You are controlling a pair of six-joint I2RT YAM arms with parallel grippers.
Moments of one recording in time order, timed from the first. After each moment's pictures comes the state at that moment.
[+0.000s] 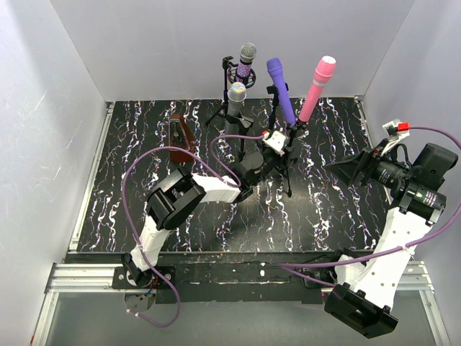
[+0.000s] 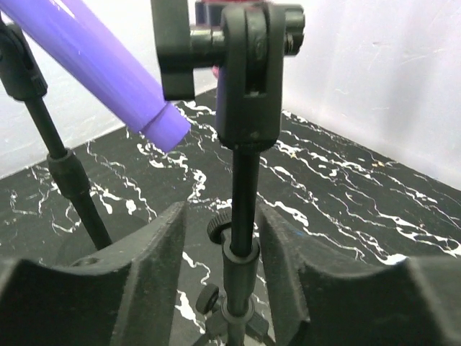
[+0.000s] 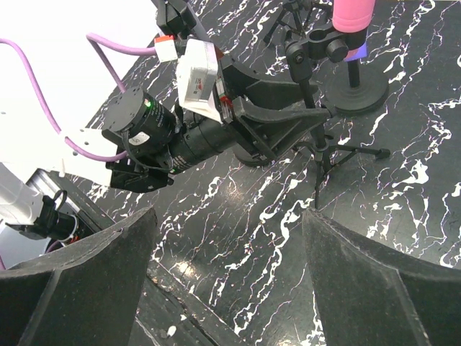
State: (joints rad) left arm -0.94 2.14 1.31 1.01 -0.18 0.04; right arm -0.53 0.86 1.20 -0.94 -1.24 -0.16
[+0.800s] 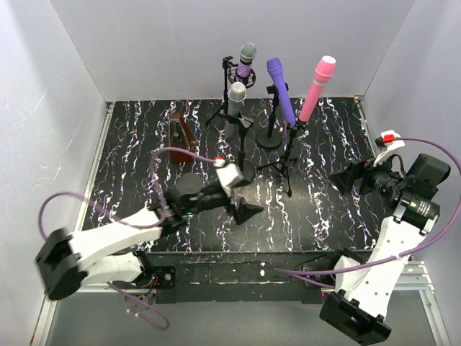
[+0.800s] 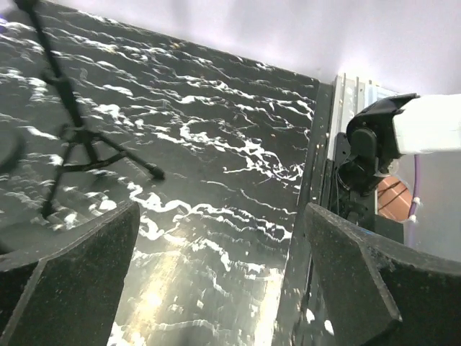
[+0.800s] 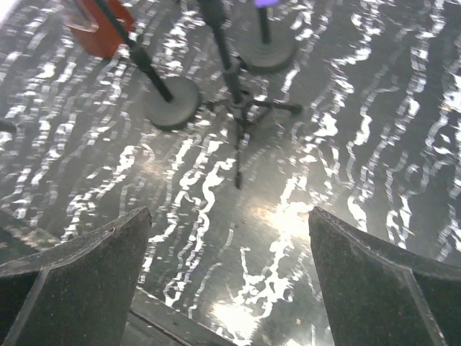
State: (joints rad) left arm -0.98 1.24 0.71 0.46 0.31 -0.10; right arm -0.53 0.81 1.16 -1.03 -1.03 -0.37
